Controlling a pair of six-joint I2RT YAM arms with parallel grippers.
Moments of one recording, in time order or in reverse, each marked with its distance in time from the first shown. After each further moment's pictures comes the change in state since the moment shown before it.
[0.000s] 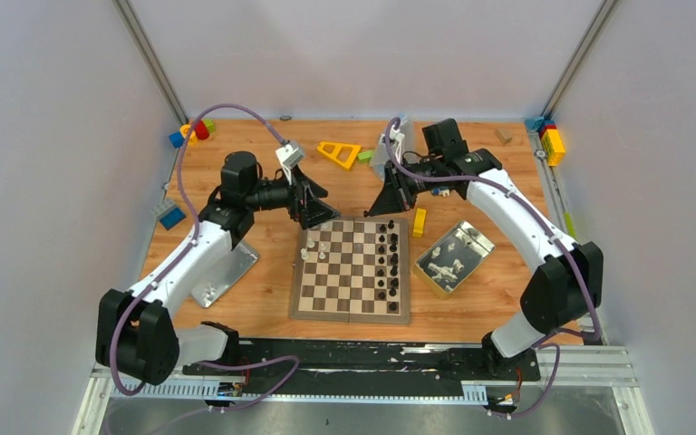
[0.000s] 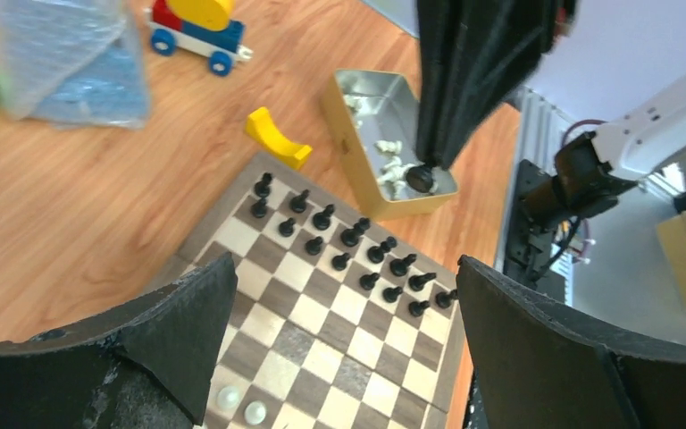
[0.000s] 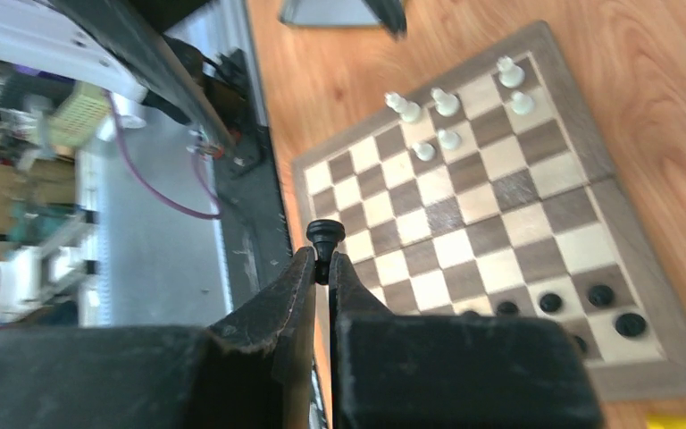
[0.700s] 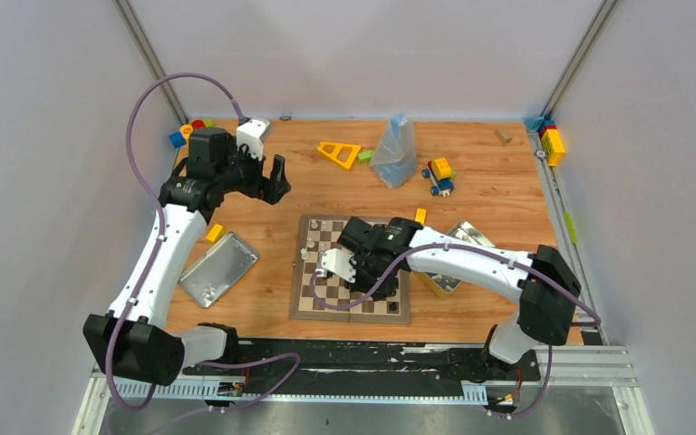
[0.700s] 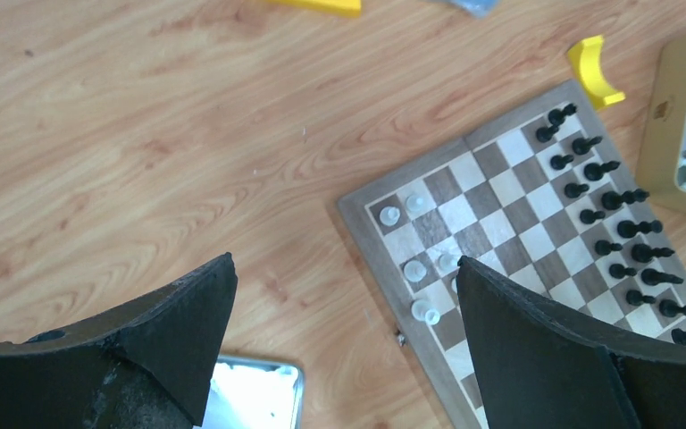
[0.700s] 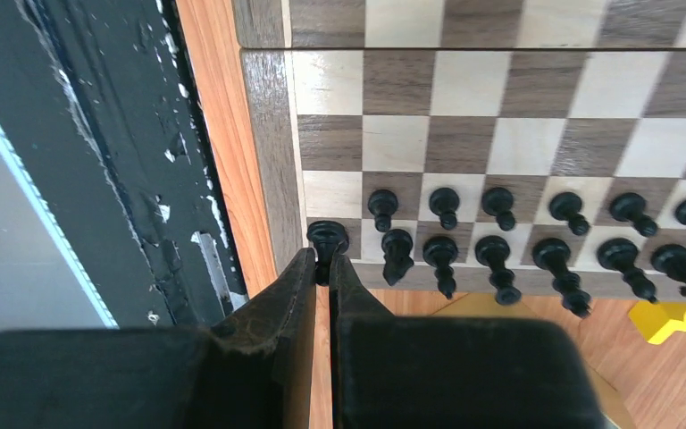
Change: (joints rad) left arm 0.151 -0.035 0.389 -0.750 -0.571 0.338; right arm 0.610 -0.032 -0.184 -0.320 0.817 -0.342
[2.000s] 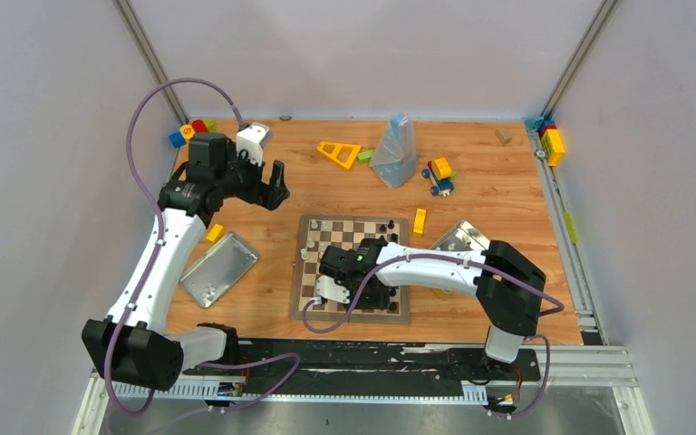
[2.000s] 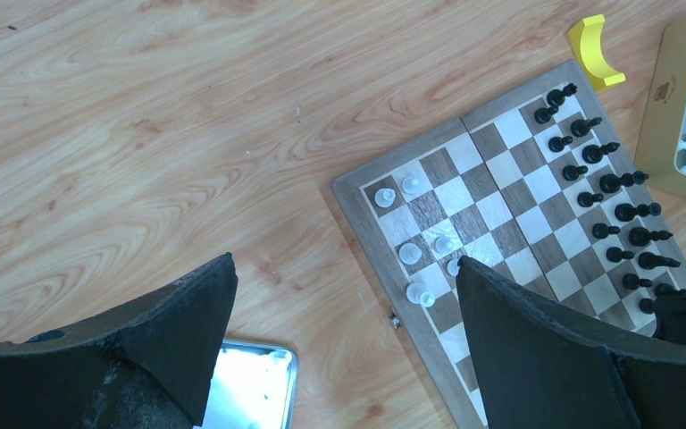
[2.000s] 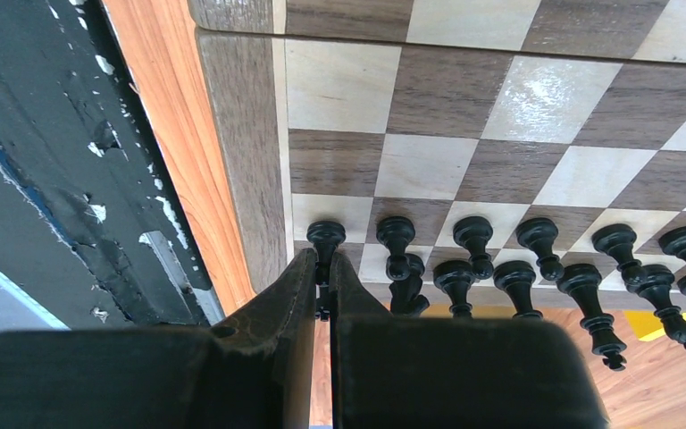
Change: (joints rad) left arm 0.006 -0.018 -0.025 -0.052 -0.017 0.003; right arm 0.138 0.197 -0.013 -0.026 0.194 -0.011
